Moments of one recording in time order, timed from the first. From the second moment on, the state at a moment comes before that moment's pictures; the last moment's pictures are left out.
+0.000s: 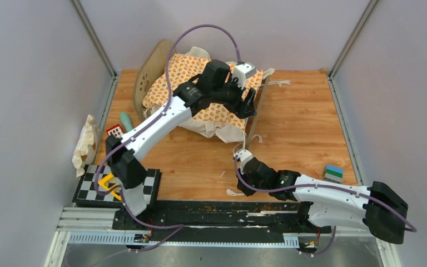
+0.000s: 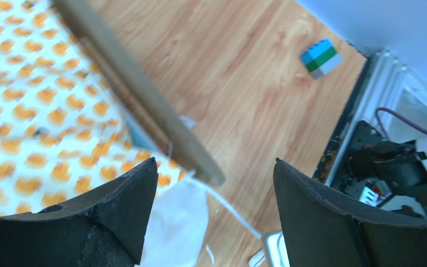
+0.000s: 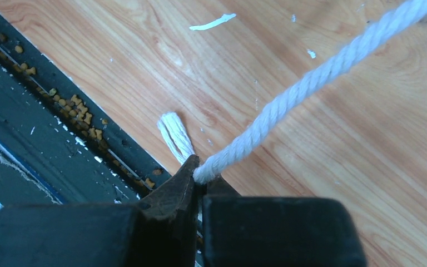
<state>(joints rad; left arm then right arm) -0.76 1.87 1.97 -0.64 0.42 -0.10 1.07 1.07 0.49 -0.26 0.08 0.42</state>
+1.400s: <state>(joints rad) -0.84 1.05 0.59 0.21 0.15 -0.52 1.18 0.82 0.50 -0.48 -0.08 0.47</state>
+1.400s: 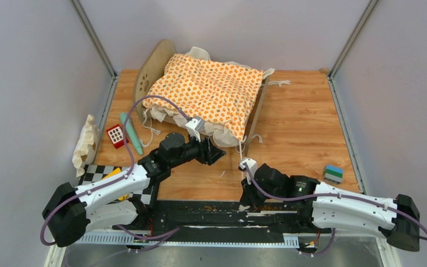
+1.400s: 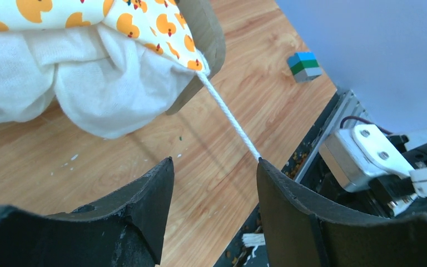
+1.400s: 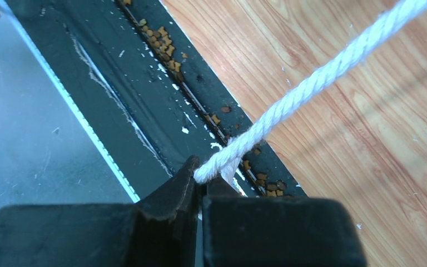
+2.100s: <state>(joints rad) -0.96 1.31 0.57 0.53 0.15 -0.65 1.18 0.70 0.50 -0.56 -0.05 0.57</state>
